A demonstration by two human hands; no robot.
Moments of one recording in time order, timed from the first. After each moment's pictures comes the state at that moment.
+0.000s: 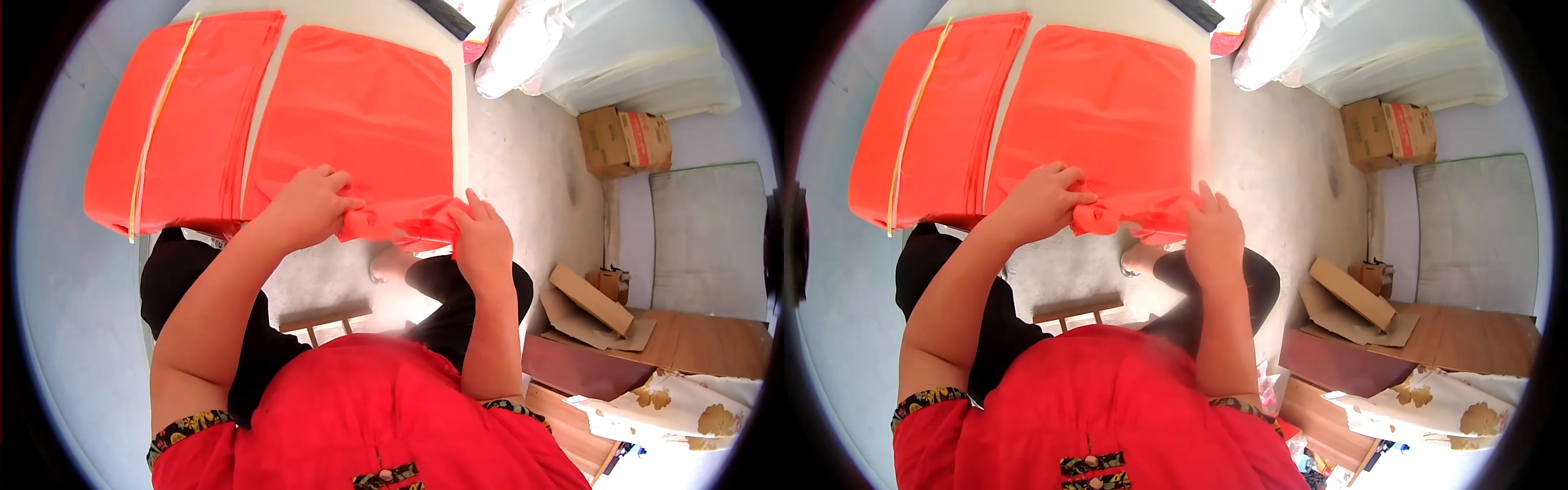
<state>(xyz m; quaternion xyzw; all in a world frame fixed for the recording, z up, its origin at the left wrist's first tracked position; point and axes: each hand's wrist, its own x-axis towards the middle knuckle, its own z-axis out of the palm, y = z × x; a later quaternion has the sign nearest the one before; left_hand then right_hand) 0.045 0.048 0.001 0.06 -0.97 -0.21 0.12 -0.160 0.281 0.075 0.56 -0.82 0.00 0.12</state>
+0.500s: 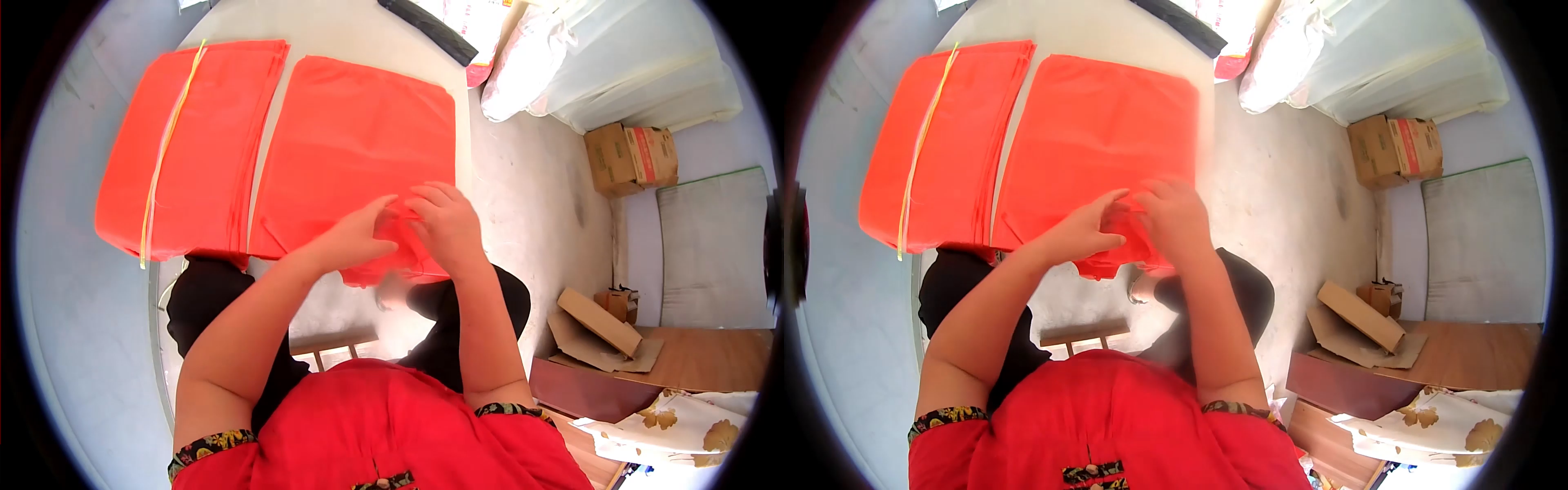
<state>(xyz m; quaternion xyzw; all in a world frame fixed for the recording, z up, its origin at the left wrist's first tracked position) -0.009 0.069 0.001 0.17 -0.69 -0.69 0.09 -0.178 0.190 0.068 0.67 -0.73 0.16 0.06</state>
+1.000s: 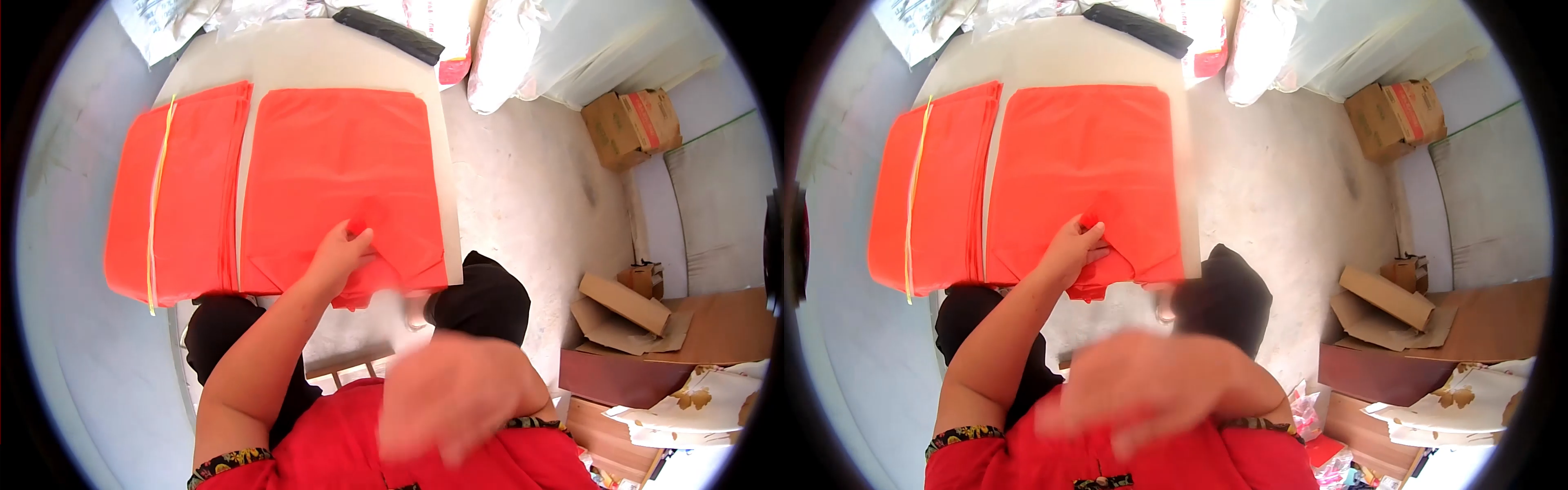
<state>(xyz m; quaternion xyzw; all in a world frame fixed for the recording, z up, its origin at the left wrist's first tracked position) -0.045 0.089 0.010 0.35 -0.42 -0.83 0.12 -0.122 0.256 0.187 0.72 -0.21 0.50 -0.43</state>
